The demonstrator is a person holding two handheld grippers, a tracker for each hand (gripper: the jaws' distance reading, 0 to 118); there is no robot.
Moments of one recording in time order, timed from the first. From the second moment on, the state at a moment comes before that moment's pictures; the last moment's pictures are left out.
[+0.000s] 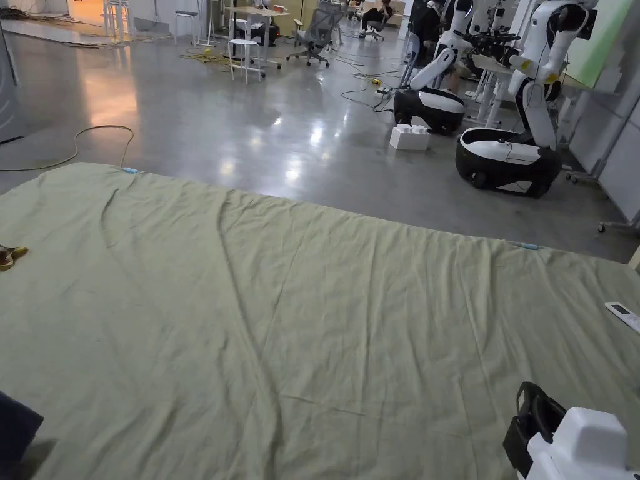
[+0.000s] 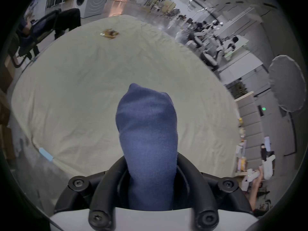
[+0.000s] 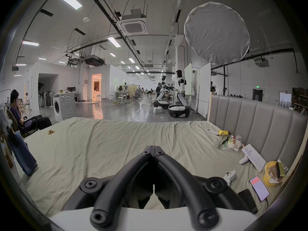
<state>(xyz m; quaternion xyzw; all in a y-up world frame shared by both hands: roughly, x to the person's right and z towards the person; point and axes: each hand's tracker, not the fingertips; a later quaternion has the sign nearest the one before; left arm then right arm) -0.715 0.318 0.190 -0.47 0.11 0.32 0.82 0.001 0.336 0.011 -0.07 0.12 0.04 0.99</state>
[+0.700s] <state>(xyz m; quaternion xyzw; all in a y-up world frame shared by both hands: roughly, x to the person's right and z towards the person) -0.733 0.307 0.187 -0.44 0.34 0.09 0.83 -0.002 0.318 0.019 -0.09 0.14 0.04 0.98</state>
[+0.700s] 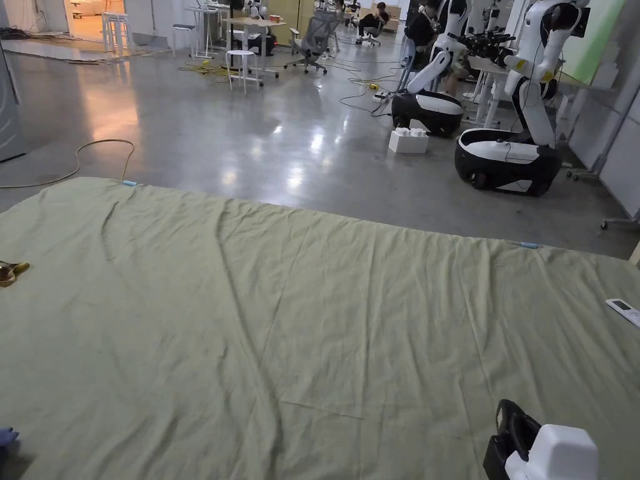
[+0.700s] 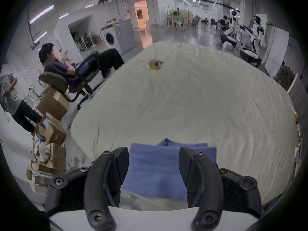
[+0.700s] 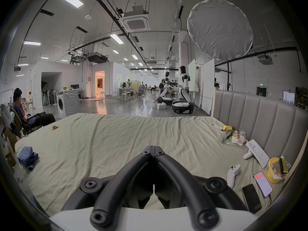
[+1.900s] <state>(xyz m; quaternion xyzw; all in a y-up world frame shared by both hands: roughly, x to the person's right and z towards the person) -0.321 0.320 0.074 -0.11 0.18 0.01 0.98 -0.015 0.321 -0.001 -0.09 0.14 0.04 0.98</state>
